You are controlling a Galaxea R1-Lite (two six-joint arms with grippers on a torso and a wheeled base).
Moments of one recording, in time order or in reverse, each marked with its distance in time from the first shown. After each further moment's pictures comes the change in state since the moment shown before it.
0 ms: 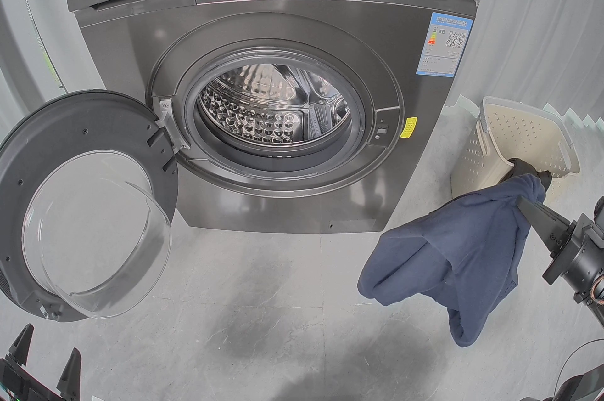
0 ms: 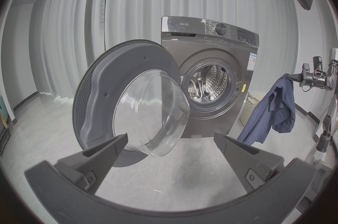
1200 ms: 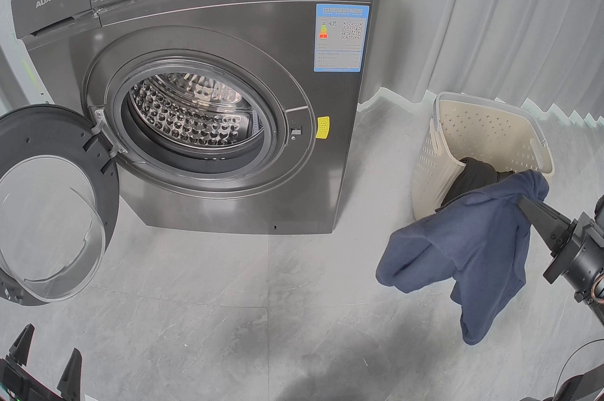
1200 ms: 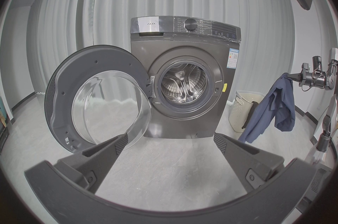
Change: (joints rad) left arm 0.000 0.000 0.000 0.000 -0.001 0.000; right arm 0.000 -0.001 -0.005 0.001 0.003 -0.005
